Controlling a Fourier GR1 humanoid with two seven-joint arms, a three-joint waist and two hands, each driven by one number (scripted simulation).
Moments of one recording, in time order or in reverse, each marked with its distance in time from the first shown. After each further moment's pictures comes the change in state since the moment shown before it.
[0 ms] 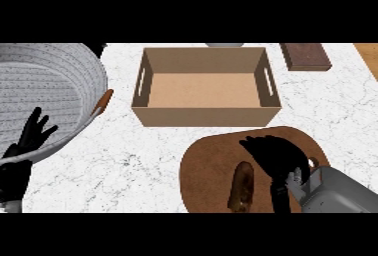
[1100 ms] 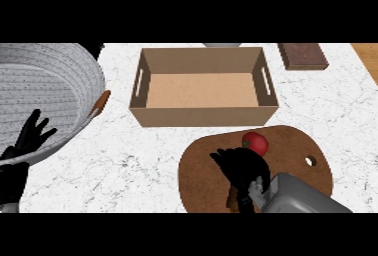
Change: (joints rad) left arm 0.016 -0.010 0.024 -0.006 -0.014 -0.015 0.003; right arm 0.001 0.228 0.042 0.081 0.038 0.026 0.040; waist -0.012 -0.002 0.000
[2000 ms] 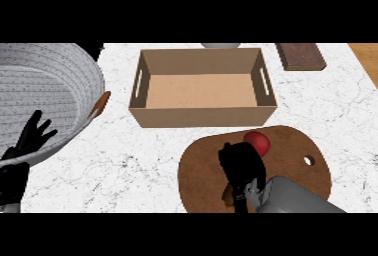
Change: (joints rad) left arm 0.004 -0.014 0.006 0.001 -0.026 0.004 0.005; right arm 0.008 0.017 0.052 0.056 0.328 -0.111 -0.045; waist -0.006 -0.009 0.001
